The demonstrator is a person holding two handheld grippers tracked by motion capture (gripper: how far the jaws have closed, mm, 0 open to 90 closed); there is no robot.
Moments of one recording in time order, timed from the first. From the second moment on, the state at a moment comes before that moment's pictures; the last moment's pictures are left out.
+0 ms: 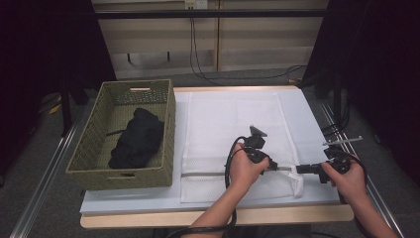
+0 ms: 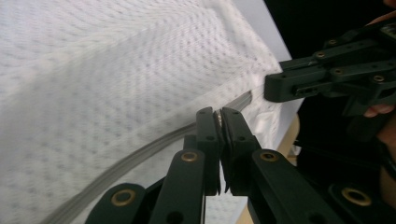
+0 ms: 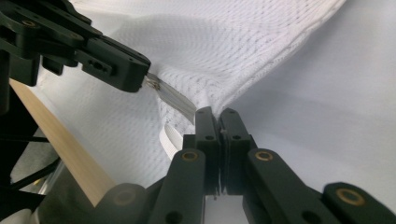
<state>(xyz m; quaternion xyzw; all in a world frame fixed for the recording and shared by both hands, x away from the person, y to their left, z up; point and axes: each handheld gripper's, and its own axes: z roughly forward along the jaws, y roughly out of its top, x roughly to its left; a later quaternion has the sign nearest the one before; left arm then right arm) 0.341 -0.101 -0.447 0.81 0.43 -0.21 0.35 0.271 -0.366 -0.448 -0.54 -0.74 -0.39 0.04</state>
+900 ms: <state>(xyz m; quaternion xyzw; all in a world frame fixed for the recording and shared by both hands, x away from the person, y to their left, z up) 0.343 -0.086 -0.449 0.80 0.44 -0.22 0.35 0.271 -0.369 -0.448 -0.54 -0.74 -0.40 0.05</state>
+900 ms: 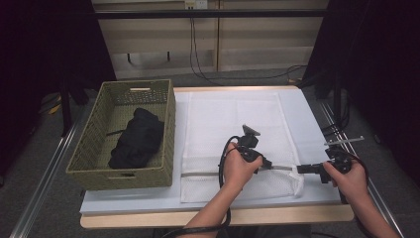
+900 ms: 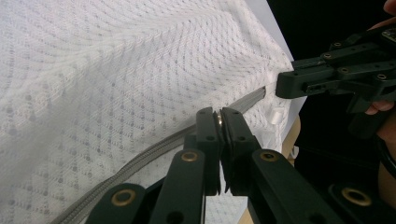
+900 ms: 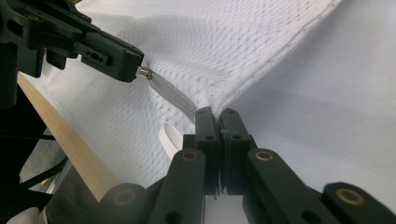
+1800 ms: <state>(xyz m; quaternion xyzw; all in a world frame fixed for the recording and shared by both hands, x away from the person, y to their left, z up) 0.349 -0.070 -0.445 0.80 0.44 -0.21 0.35 0.269 -0.373 -0.447 -0.55 -0.74 -0.40 0.04</state>
